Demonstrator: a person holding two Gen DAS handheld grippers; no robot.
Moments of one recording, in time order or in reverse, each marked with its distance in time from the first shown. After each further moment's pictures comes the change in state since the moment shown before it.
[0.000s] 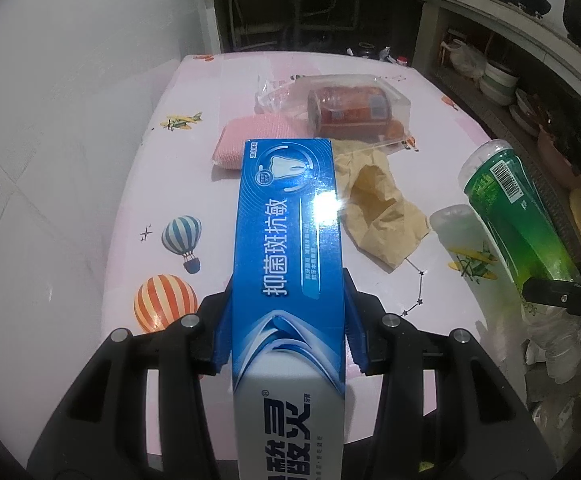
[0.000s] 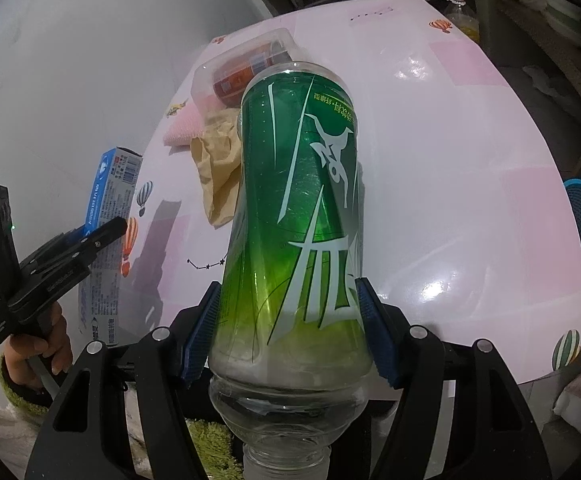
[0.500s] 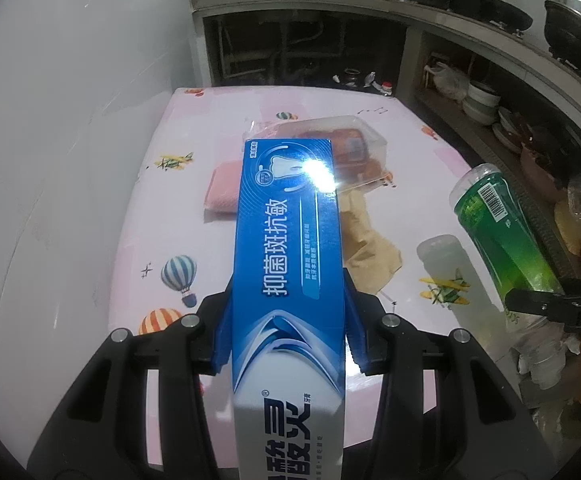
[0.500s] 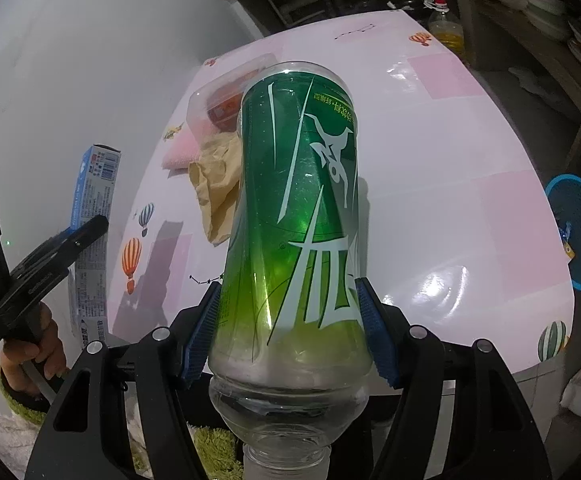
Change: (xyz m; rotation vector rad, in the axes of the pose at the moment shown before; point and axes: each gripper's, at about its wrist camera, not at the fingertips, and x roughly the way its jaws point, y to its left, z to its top) left arm -0.027 -0.010 0.017 0.021 -0.091 -0.040; right arm -0.022 -0.011 -0.006 0.052 -0.066 0.000
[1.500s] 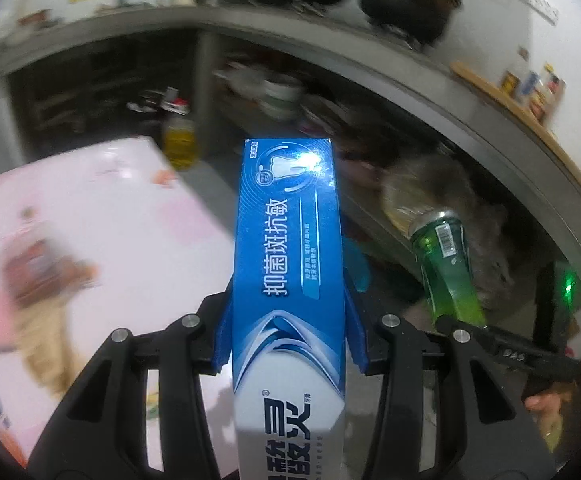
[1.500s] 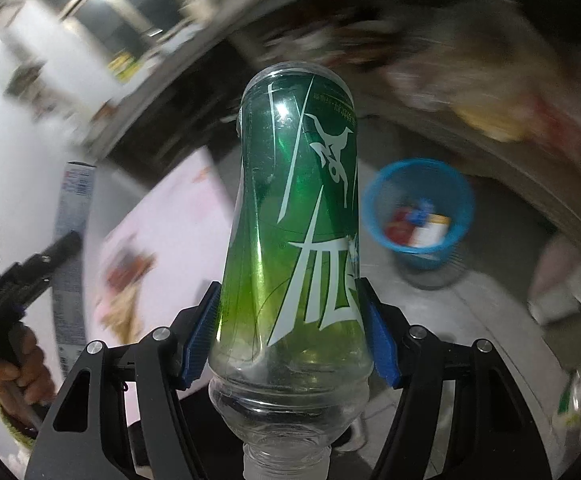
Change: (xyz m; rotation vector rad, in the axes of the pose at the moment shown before) left arm 0.006 -0.277 0.082 0.286 0.021 -0.569; right arm -0.182 -0.191 -0.096 0.505 -0.443 -0.228
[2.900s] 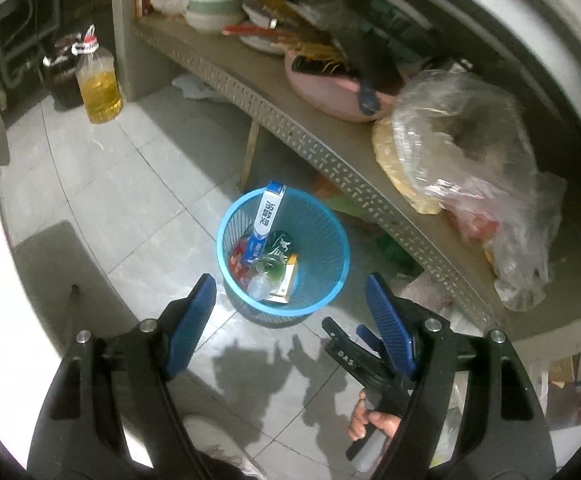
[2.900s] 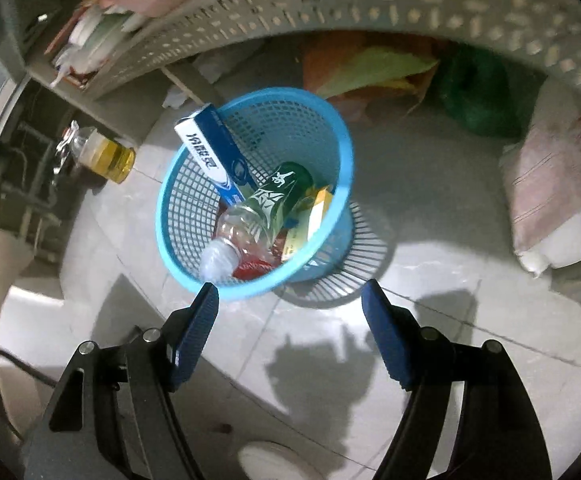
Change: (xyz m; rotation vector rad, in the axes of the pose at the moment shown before) left arm 0.256 -0.066 0.055 0.060 0.267 -0.082; right arm 0.257 -0.182 0.000 0.353 0.000 -0.348
